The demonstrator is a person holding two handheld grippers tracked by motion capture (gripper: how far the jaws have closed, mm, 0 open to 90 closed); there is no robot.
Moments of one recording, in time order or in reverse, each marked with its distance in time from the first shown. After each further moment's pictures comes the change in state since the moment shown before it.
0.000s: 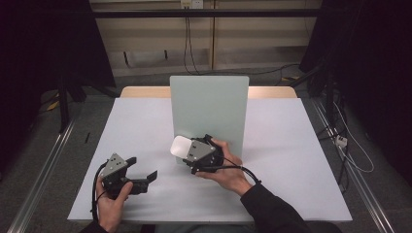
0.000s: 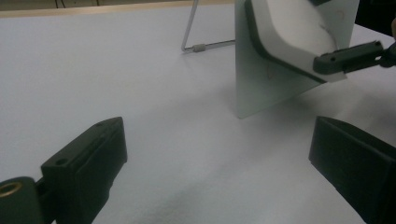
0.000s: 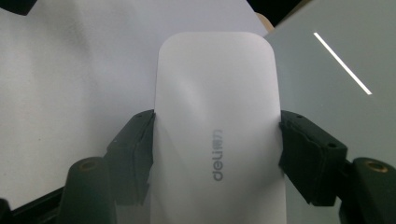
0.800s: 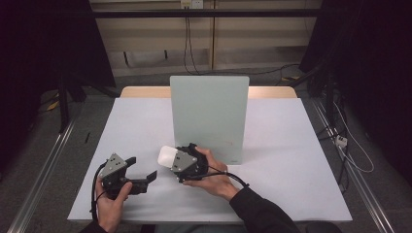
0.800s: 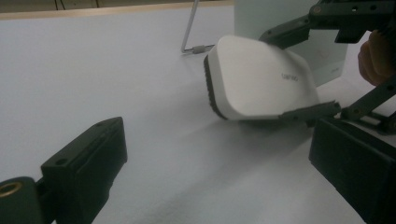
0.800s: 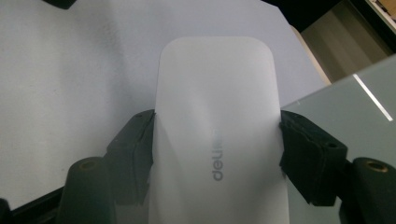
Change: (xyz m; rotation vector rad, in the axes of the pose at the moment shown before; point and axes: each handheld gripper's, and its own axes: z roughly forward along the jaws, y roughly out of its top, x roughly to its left) left arm 0.001 0.000 -0.001 -0.003 -0.001 0.004; right arm 0.027 0.006 0.030 -0.017 0.036 -0.069
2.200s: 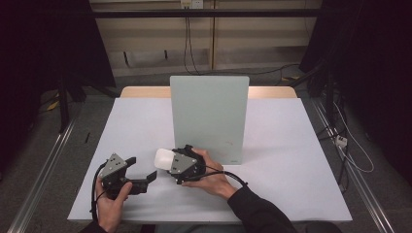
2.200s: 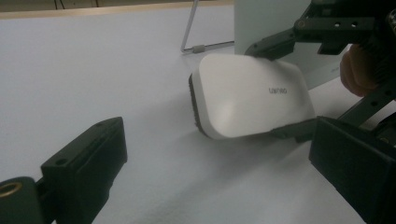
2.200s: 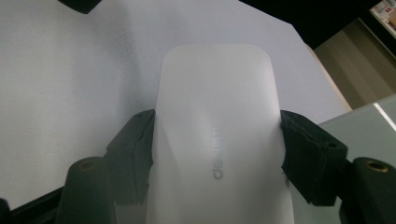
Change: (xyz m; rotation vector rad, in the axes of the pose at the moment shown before) left arm 0.000 0.000 0.000 0.005 -0.002 0.002; right arm 0.005 -0.004 0.013 -0.068 0.045 -0.032
